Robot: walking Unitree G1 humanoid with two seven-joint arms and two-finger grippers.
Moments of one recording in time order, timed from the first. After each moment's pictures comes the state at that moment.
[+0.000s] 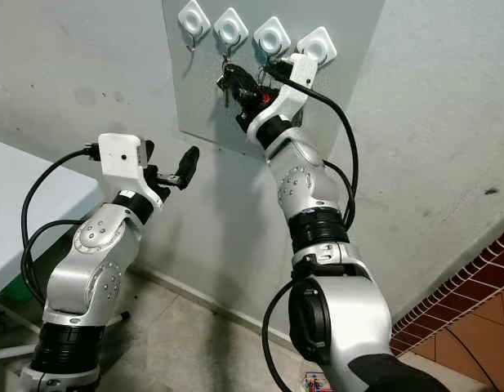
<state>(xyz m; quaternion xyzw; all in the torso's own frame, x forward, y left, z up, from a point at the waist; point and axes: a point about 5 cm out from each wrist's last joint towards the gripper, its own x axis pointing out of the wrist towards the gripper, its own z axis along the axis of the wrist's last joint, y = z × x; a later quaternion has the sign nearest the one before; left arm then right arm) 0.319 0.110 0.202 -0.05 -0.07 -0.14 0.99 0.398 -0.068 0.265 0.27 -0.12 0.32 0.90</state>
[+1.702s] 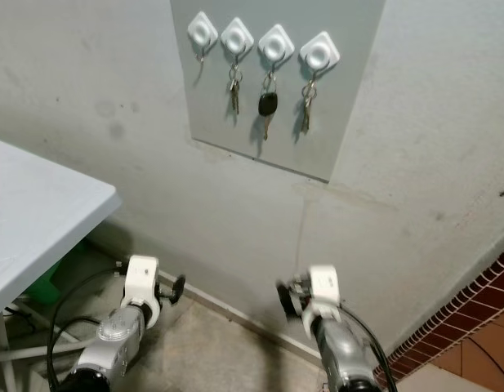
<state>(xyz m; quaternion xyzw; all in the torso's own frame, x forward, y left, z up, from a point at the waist) 0.264 0.146 -0.024 0.03 0.27 -0.07 0.96 0.235 -0.185 -0.046 0.05 0.30 0.04 0.95</state>
